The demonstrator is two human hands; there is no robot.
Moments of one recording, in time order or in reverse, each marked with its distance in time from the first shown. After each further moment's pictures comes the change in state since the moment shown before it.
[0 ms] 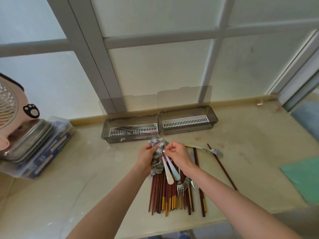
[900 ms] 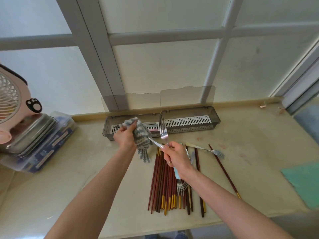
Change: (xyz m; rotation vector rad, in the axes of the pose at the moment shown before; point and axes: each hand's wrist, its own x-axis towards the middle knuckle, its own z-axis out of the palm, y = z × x) left_hand 0.025 0.068 -0.028 -0.214 0.506 0.145; right_hand -0.021 -0.016 0.011 0.203 -0.051 0.042
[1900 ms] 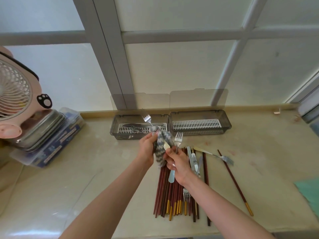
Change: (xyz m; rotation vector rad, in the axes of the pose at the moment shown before) left_hand -0.023 -0.032 0.000 0.085 -0.456 -0.070; right_hand 0.027 0.026 0.017 0.446 0.016 0.155
